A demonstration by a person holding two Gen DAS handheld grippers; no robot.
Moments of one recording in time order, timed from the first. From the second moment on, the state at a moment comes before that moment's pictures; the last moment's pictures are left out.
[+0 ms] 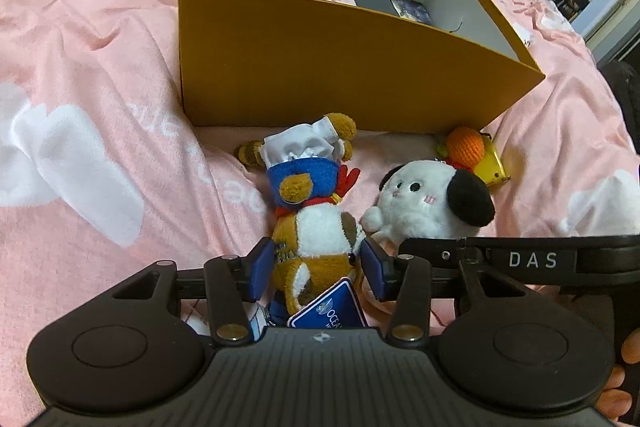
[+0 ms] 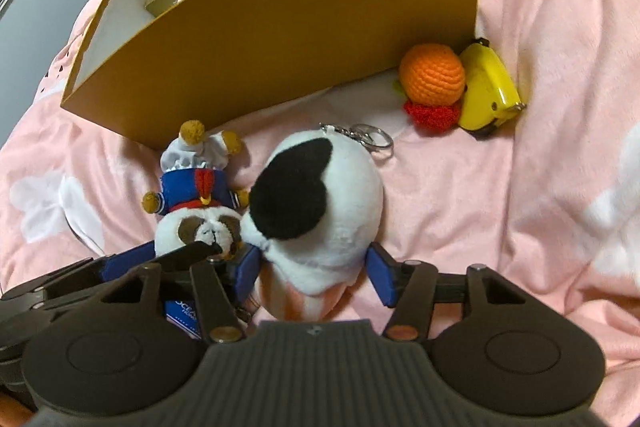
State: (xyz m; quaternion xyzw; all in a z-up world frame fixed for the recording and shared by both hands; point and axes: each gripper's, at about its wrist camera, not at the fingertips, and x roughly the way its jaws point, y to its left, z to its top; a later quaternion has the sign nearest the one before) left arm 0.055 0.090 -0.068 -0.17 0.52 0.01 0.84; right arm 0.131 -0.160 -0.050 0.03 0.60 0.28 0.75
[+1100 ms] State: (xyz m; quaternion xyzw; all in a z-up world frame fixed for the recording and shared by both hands) left arm 0.098 0.089 0.091 -0.21 0.34 -0.11 0.91; right arm 0.194 -0.197 0.138 -0.02 0.42 0.41 0.81
